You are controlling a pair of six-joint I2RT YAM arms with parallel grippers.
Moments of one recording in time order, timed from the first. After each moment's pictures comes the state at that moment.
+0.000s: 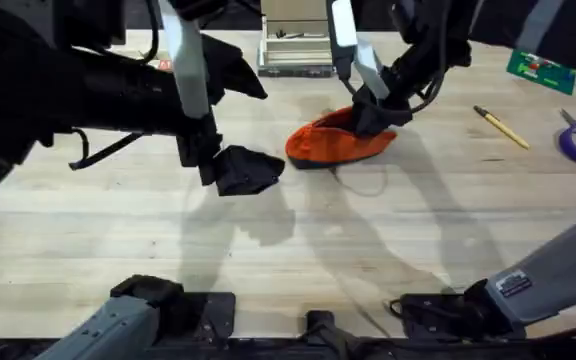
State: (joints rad) left arm -0.18 1.05 1.11 -1.00 0.71 0.91; right arm 0.27 1.85 1.47 -1.05 -0.38 -1.29
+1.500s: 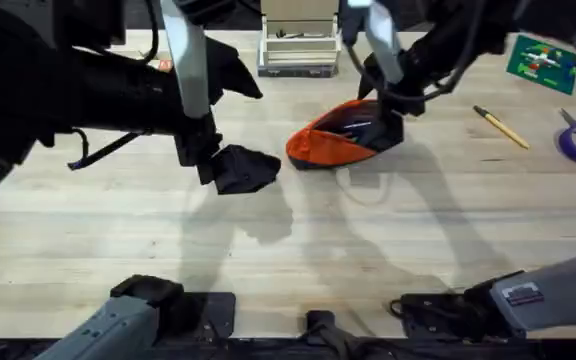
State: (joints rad) left arm -0.18 1.05 1.11 -1.00 0.66 0.91; right arm 0.28 1.70 1.47 -1.09 -0.38 -1.08
